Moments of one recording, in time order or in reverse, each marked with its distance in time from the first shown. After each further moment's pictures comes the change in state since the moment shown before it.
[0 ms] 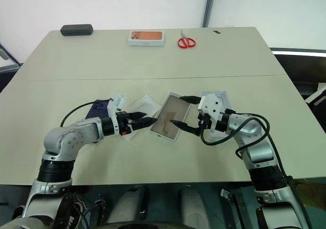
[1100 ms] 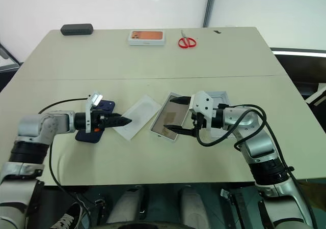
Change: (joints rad) left arm -0.087 0.316 -0.126 0.288 0.056 0.060 -0.442; right arm -0.079 -0.048 0.058 -0.102 0.009 0.149 0.076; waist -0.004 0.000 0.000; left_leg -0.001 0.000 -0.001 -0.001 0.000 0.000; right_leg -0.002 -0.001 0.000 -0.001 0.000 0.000
